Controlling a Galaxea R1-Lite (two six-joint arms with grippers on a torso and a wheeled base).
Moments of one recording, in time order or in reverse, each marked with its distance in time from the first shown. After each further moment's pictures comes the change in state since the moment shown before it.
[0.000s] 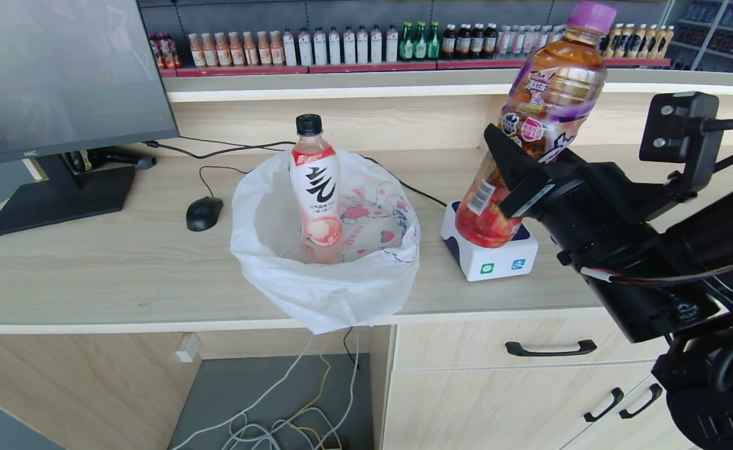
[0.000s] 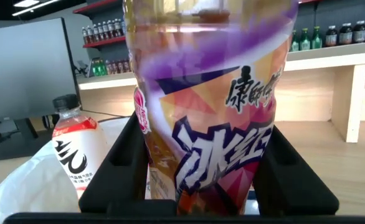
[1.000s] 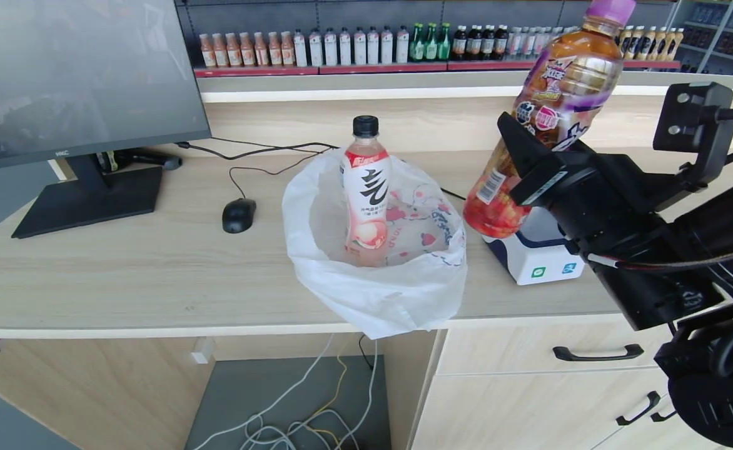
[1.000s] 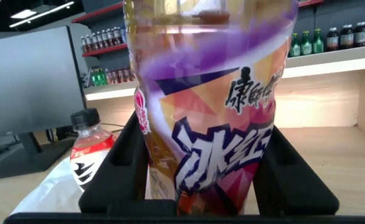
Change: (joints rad) left arm 0.000 0.000 0.000 -0.001 0.000 -0.002; right arm -0.033 0.000 -0.018 -0.002 -0.001 0.021
